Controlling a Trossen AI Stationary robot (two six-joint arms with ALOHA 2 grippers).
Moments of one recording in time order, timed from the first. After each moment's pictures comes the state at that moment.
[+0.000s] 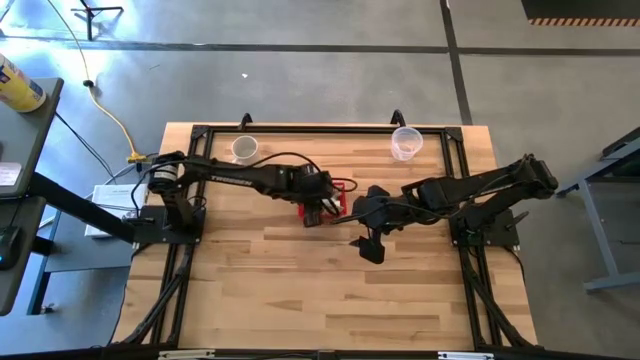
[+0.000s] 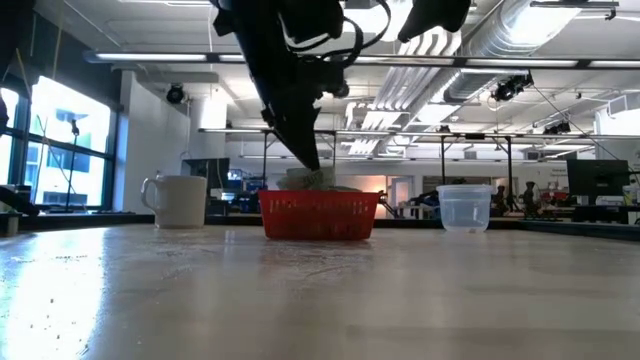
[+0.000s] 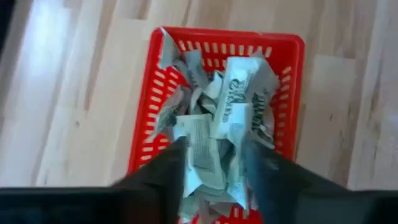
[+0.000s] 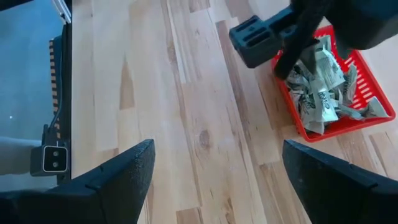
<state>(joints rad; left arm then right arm) 0.07 1.80 1.35 -0.61 -0.22 -0.03 0.24 1.48 1.39 -0.80 0.10 0.47</state>
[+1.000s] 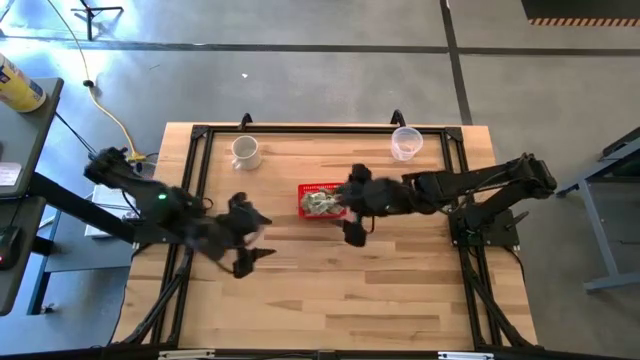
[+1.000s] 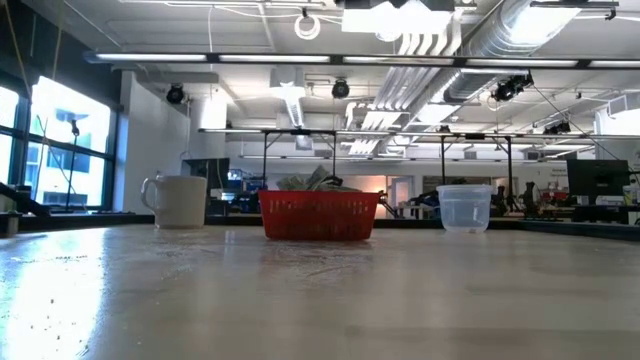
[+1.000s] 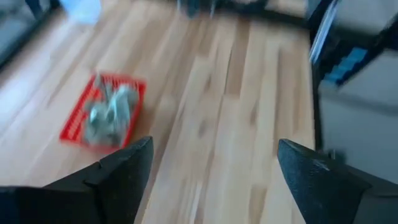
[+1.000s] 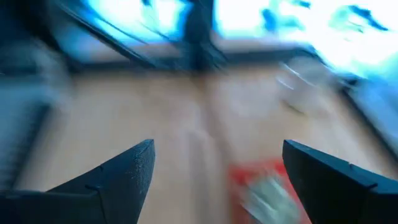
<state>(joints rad) -0.55 1.28 1.44 -0.97 -0.50 -0.63 0.19 1.48 1.39 -0.48 0.27 0.14</state>
